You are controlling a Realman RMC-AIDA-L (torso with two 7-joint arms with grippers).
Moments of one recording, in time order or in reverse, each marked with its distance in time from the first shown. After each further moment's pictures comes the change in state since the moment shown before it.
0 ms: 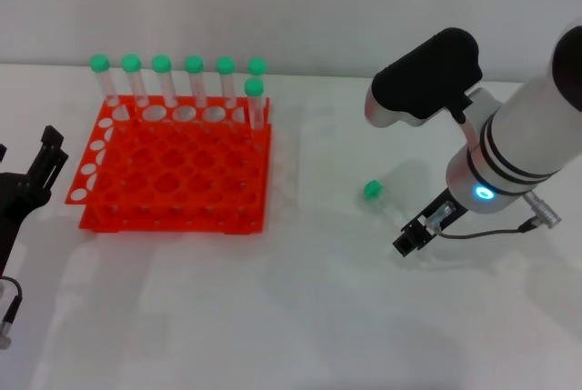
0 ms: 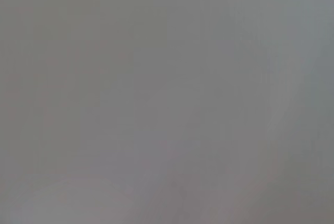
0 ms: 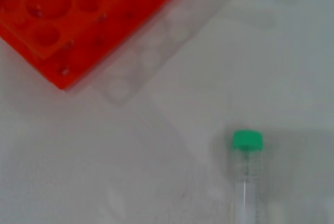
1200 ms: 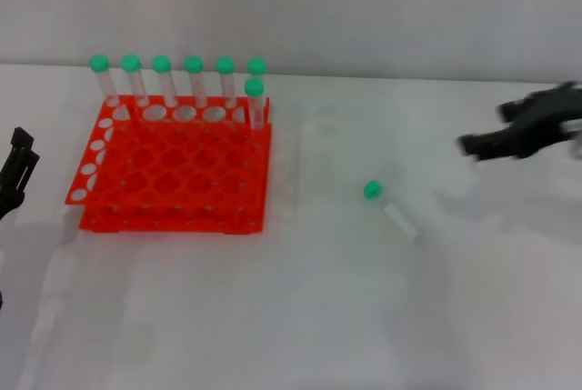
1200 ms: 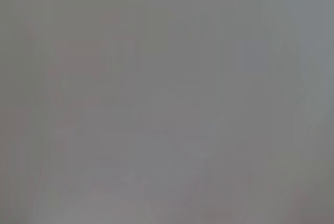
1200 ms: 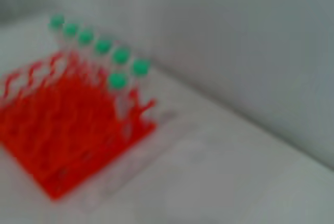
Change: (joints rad) left arm 0.016 -0.002 -0.049 0.002 -0.017 -0.006 0.000; right arm -0.377 -0.018 0.543 -0.398 0.274 0.025 -0.635
